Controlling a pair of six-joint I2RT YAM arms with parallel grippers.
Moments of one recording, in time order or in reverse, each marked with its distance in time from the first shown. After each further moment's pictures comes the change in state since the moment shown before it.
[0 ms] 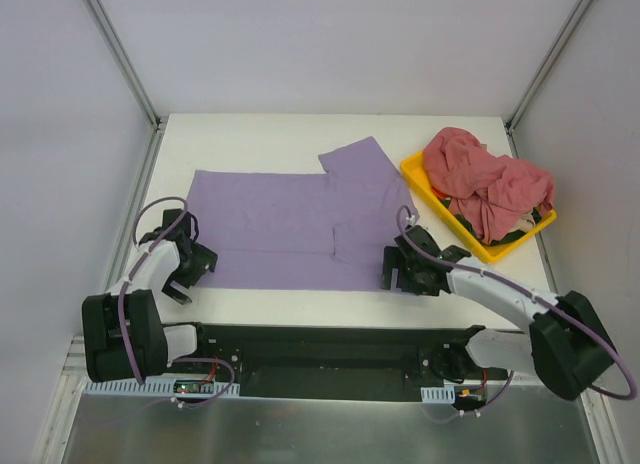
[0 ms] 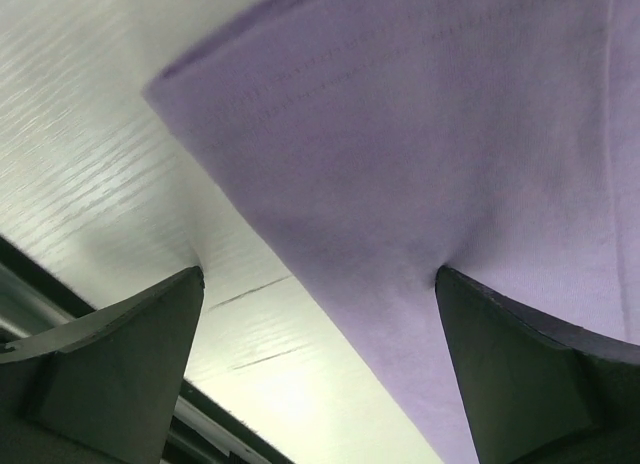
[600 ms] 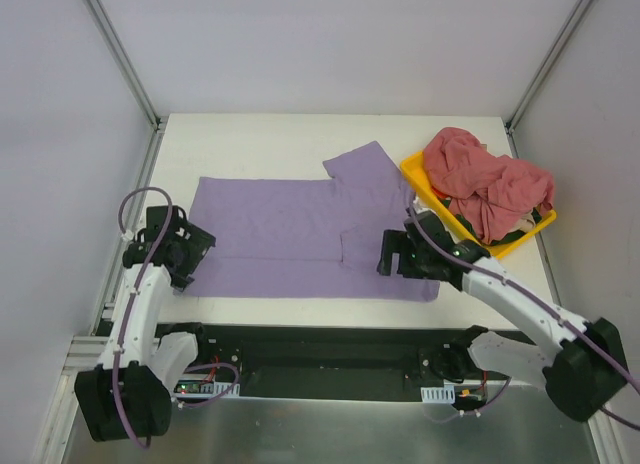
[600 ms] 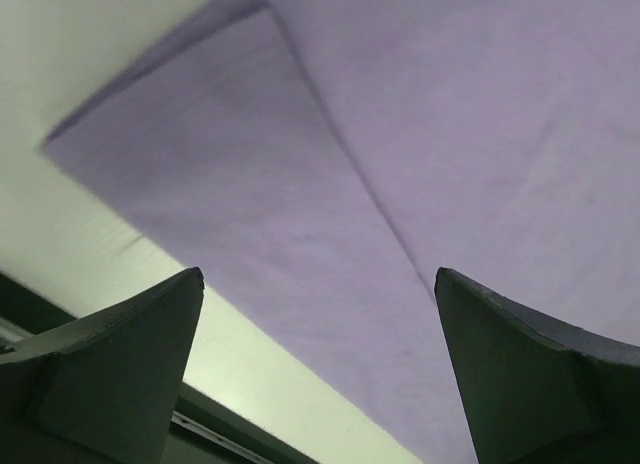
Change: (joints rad) left arm -0.013 -0.371 0.054 -0.106 0.108 -0.035; right arm -0.016 -0.239 0.044 -0.070 -0.045 -0.055
